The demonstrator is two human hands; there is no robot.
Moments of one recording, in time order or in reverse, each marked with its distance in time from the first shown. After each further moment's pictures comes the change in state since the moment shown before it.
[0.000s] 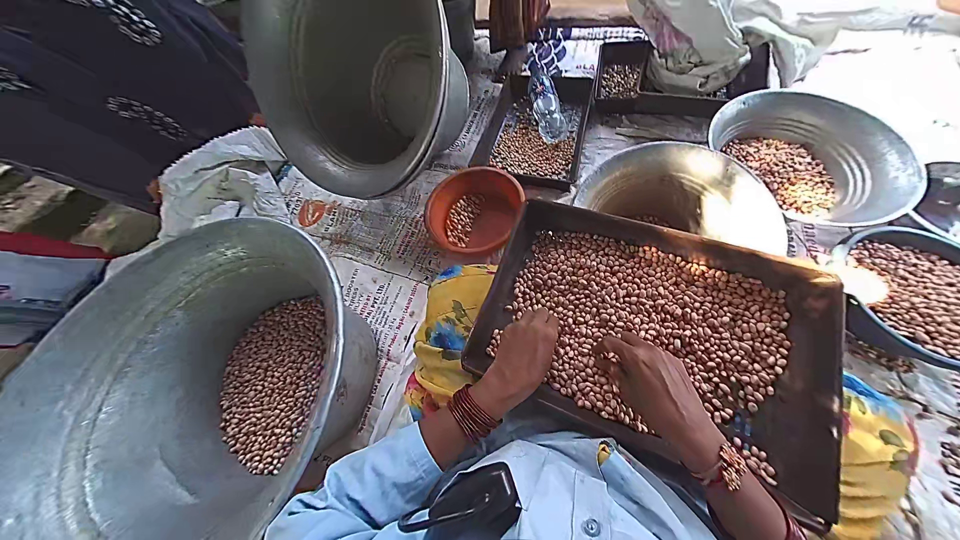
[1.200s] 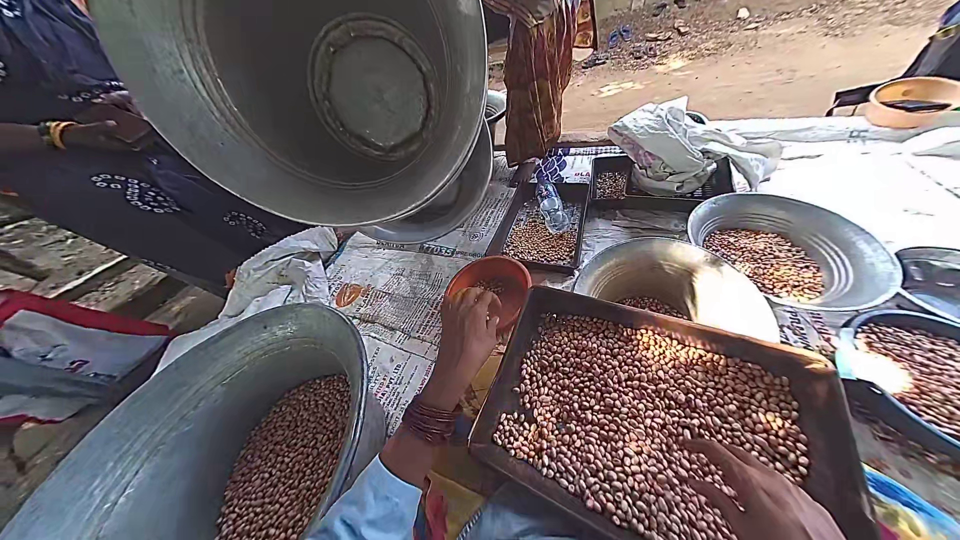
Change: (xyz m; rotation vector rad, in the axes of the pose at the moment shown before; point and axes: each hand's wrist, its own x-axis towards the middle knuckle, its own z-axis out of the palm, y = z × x) left_hand 0.057 -0.070 -0.125 -0.021 0.273 -0.262; right_hand -0.051 0.049 -0.069 0.096 -0.148 0.271
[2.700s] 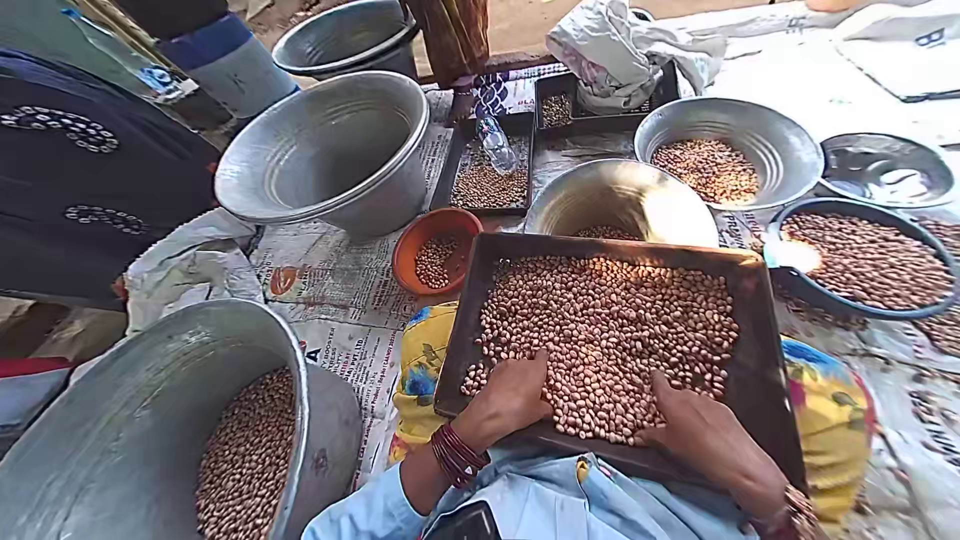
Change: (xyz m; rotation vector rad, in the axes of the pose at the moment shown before) left_hand -0.088 0.091 0.074 0.178 -0.972 0.174; right_hand 0.006 -0.011 0.024 -0.171 -0.423 0.349
